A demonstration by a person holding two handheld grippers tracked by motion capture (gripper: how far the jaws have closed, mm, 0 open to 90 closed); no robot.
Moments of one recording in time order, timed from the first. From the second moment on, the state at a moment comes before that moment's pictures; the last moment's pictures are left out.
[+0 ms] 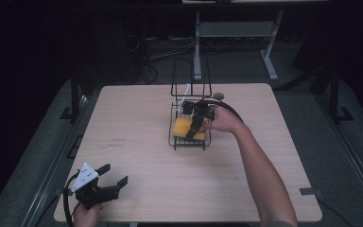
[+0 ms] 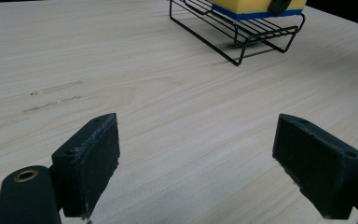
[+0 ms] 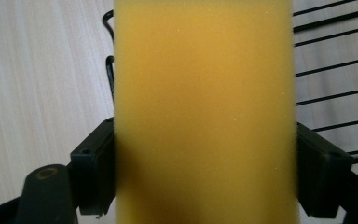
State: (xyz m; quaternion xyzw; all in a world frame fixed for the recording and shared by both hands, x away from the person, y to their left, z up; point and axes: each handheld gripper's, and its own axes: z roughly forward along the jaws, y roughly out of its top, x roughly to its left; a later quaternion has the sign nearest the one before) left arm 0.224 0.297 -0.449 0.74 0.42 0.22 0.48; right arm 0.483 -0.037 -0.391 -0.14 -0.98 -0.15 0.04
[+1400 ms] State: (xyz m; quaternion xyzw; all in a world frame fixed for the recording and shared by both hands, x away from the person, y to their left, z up) left arm 0.224 0.296 -0.449 0.73 0.42 0.22 0.49; right arm 0.482 -0.046 -0.392 -0.16 -0.97 -0.17 0.02
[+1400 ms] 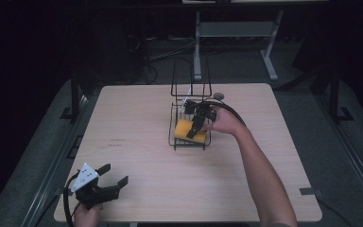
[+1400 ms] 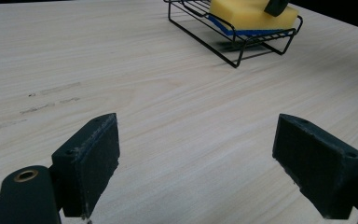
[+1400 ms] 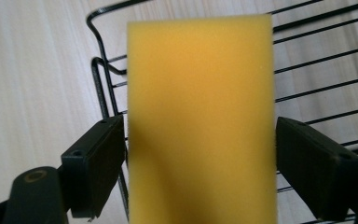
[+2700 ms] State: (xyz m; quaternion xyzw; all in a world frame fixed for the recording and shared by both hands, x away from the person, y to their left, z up) left arm 0.225 0.294 -0.449 0.74 0.42 0.22 0.48; right arm 0.474 -0.086 -0.384 -0.19 -0.96 -0.20 0.02
